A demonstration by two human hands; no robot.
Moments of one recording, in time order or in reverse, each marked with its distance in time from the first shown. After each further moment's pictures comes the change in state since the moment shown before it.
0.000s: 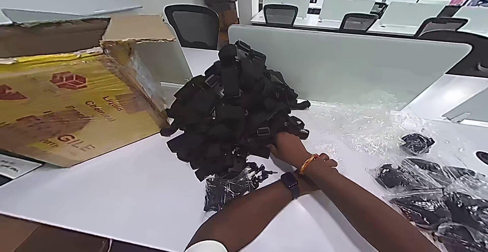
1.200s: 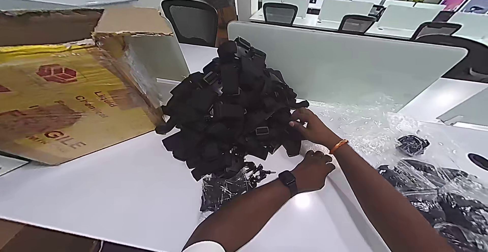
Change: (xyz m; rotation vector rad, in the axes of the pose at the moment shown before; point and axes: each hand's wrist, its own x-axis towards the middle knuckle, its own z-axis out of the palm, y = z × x) left_hand 0.037 0.050 -0.041 0.692 -0.307 0.659; right_hand 0.021 0.111 -0.030 0.303 0.402 -0.412
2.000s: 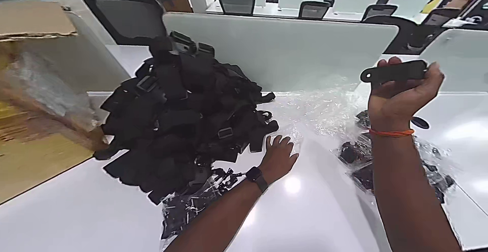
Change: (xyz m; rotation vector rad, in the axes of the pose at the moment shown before) left_hand 0.004 -0.010 -0.001 0.007 0.010 -0.331; right_hand -0.112 0.003 -0.182 0.986 1.305 -0.034
